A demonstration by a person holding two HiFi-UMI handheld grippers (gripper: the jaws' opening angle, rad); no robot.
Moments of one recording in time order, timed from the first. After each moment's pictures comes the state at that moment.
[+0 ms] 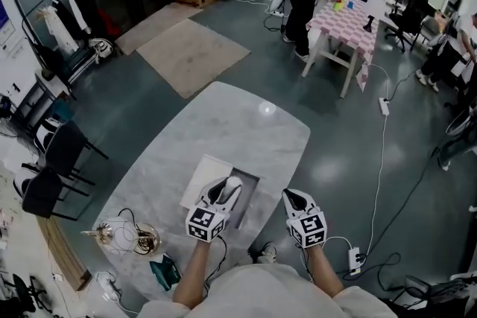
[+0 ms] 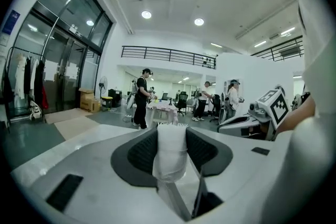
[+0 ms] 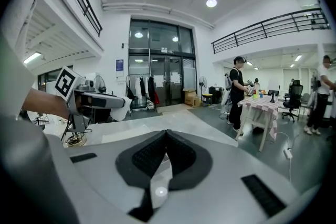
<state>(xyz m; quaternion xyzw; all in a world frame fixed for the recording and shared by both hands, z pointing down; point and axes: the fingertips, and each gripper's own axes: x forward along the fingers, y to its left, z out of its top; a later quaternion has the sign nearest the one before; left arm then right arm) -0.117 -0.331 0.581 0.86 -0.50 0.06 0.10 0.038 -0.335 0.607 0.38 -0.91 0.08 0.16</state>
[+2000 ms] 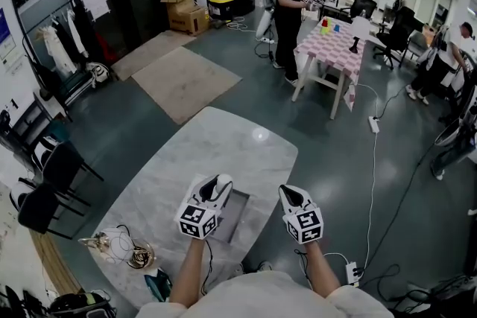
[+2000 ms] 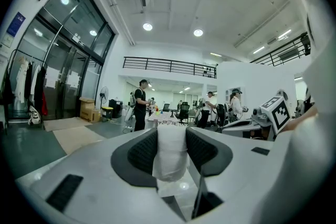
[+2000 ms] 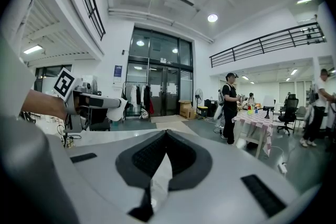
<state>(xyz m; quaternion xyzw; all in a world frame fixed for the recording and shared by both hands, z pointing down) -0.117 -0.365 0.525 0.86 -0.51 0.01 0.07 0.057 -0.374 0.548 0.41 -0.90 0.02 0.12</state>
